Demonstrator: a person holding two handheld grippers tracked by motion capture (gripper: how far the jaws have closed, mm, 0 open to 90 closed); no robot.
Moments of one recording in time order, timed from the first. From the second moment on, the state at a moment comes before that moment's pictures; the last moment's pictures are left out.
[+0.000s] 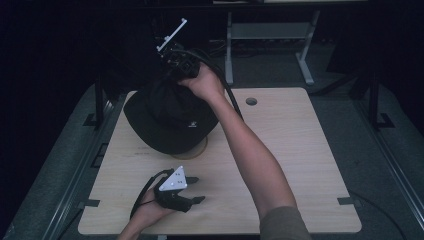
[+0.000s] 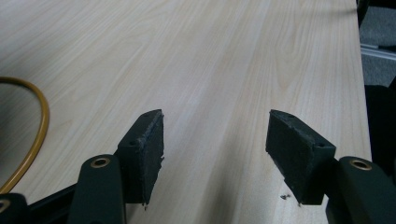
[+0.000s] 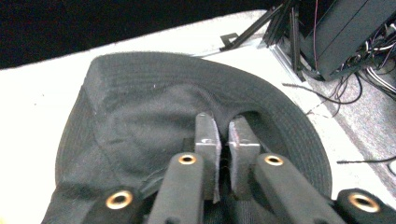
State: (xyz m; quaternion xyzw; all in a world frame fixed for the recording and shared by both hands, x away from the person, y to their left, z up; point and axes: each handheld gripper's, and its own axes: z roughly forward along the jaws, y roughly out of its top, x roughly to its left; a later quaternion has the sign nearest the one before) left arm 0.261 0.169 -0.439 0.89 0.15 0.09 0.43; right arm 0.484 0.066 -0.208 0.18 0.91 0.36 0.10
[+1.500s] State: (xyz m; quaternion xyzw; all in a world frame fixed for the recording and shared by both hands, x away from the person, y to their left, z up) left arm 0.263 0.179 -0.439 0.87 0.18 0.10 0.44; right arm 0.459 -0.041 -0.223 0.22 0.84 0.49 0.06
